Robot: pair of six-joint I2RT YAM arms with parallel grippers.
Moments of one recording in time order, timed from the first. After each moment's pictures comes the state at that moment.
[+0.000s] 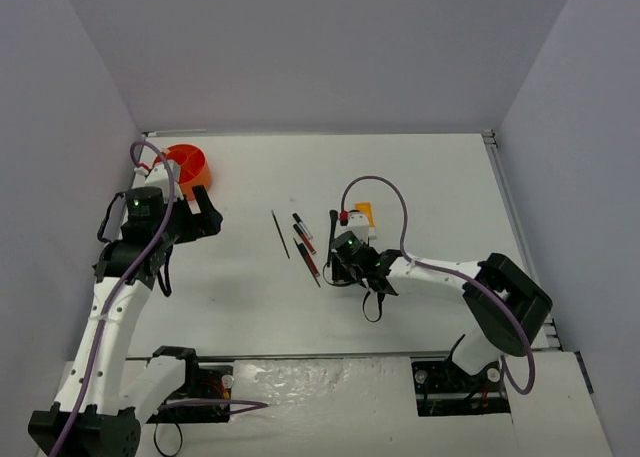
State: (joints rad) left arm -0.07 0.92 1.01 -0.65 0.11 -0.30; right arm 0.86 1.55 0.74 -0.08 0.35 0.62
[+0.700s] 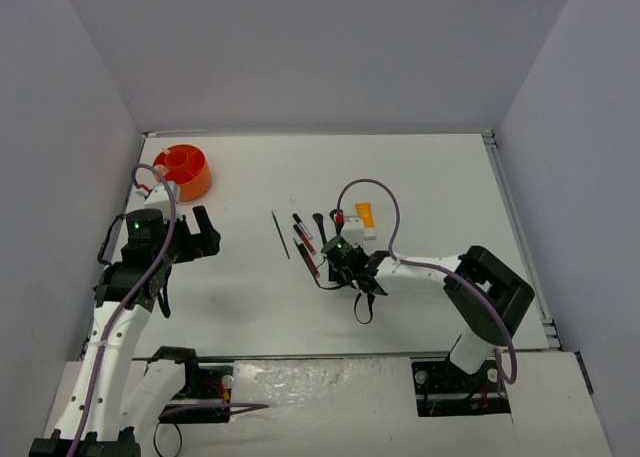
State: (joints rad) left arm -0.07 0.79 0.87 -0.67 0.07 -0.27; right arm 0.89 1.65 0.78 -0.07 0.42 0.70
